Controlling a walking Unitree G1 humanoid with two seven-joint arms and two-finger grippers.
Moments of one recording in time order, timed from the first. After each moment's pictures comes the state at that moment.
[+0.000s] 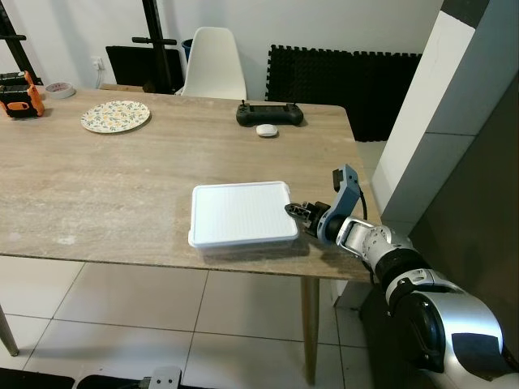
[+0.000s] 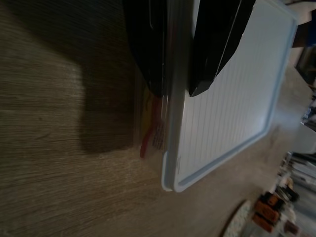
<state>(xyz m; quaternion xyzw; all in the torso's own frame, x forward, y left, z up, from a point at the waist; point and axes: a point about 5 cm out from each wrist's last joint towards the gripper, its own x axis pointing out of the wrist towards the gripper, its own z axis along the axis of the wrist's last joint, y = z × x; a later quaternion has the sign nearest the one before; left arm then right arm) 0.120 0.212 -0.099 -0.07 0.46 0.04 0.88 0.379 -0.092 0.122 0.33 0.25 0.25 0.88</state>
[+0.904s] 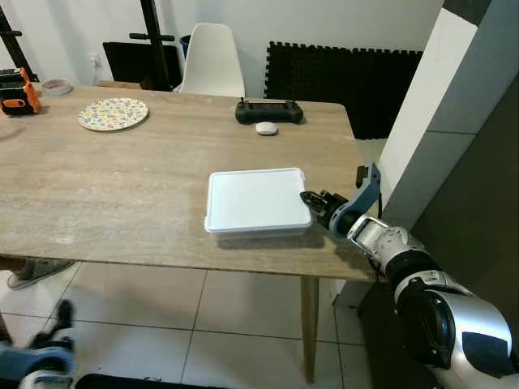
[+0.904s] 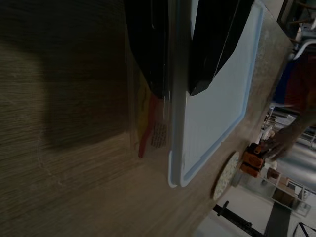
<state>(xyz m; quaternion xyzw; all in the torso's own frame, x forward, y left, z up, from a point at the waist) 0.166 0.399 0.030 -0.37 -0.12 0.33 0.86 0.385 -0.112 0.130 0.41 0.18 0.22 0.87</state>
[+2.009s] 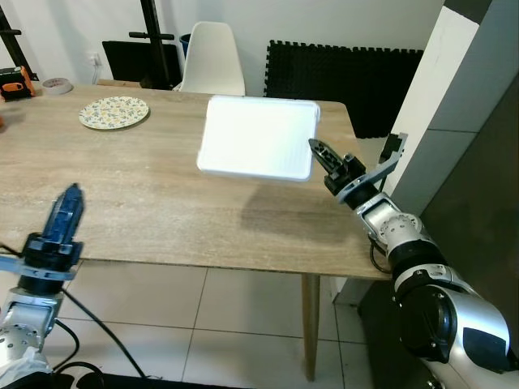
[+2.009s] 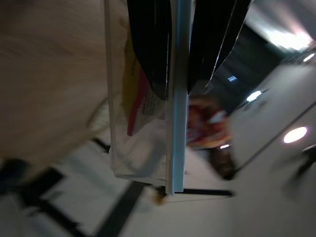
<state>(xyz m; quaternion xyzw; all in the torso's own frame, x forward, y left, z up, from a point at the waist) 0.251 0.315 0.147 -0.44 -0.19 -0.27 0.83 0.389 -0.116 0.197 0.49 -0.05 0.39 0.78</state>
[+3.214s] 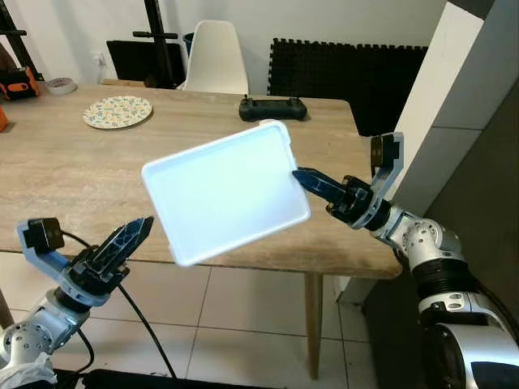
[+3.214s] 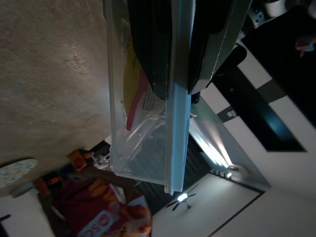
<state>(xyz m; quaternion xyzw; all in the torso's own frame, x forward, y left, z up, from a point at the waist) 0.237 0.282 0.145 -0.42 -0.07 -0.45 0.78 0.344 -0.119 0.195 0.34 0.01 0.62 0.70</state>
